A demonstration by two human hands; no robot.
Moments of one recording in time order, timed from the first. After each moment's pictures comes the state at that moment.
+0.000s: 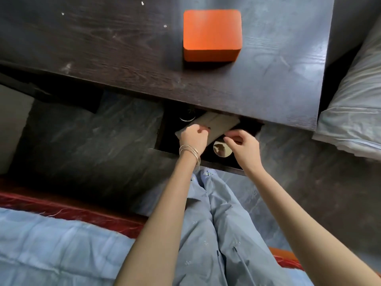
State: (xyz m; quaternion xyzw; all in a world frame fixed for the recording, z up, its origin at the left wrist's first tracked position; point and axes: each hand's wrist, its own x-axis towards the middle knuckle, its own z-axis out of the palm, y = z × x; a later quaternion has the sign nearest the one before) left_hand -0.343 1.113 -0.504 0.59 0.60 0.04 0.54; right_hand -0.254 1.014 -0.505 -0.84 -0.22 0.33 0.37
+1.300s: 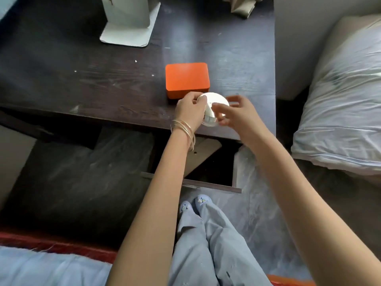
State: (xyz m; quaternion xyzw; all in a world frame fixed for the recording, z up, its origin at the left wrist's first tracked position) left_hand -0.288 1.145 -0.368 0.65 0.49 0.16 0.56; right_hand -0.203 1.056 -0.355 -0.72 -0.16 0.41 0.53
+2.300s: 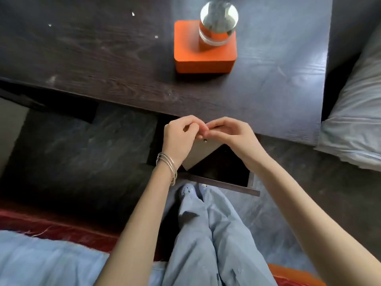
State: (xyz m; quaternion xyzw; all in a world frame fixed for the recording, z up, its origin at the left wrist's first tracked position) left_hand -0.345 1.148 -0.472 0.69 0.47 0.16 0.53; right_hand -0.229 1.059 -0.453 -0.69 -0.28 0.50 0.45
